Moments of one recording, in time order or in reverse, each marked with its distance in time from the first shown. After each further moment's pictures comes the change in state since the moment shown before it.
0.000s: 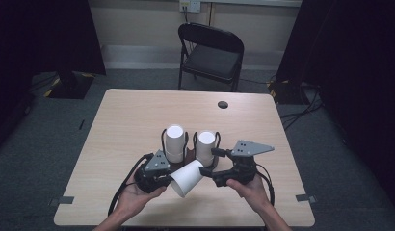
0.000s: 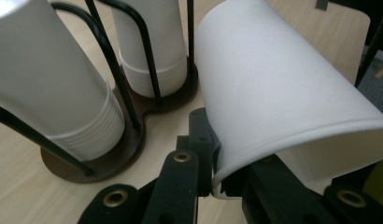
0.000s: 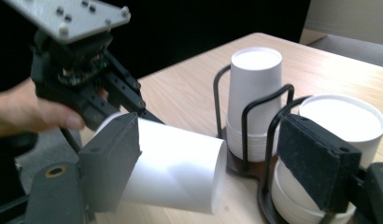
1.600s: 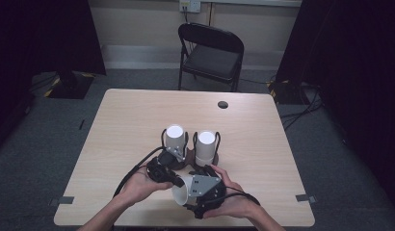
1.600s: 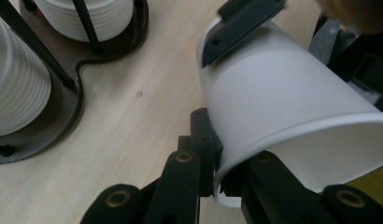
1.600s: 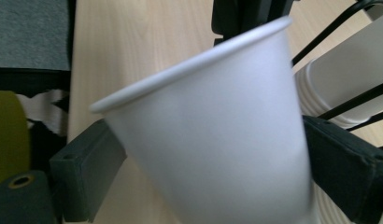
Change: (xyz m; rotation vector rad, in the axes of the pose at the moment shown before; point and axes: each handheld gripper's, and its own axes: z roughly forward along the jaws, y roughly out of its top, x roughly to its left) left arm 0.014 0.032 0.029 0.335 -0.237 -0.064; right arm 0.053 -0.042 0.065 0.349 0.039 -0.556
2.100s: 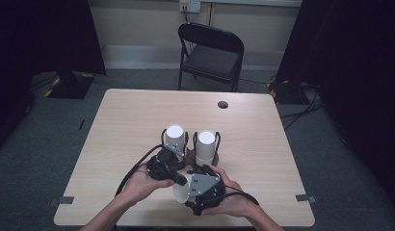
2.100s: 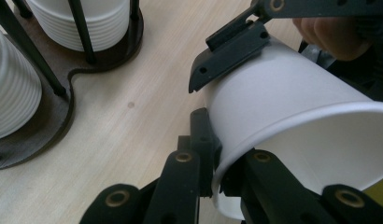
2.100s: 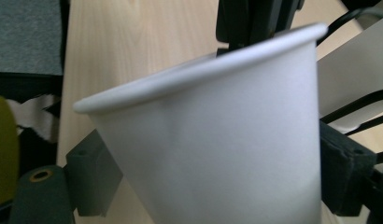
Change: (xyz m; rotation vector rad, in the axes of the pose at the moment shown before) left arm 0.005 0.002 -0.003 -0.049 -0.049 -0.044; right arm -0.001 0.003 0.000 -0.028 -0.030 -0.014
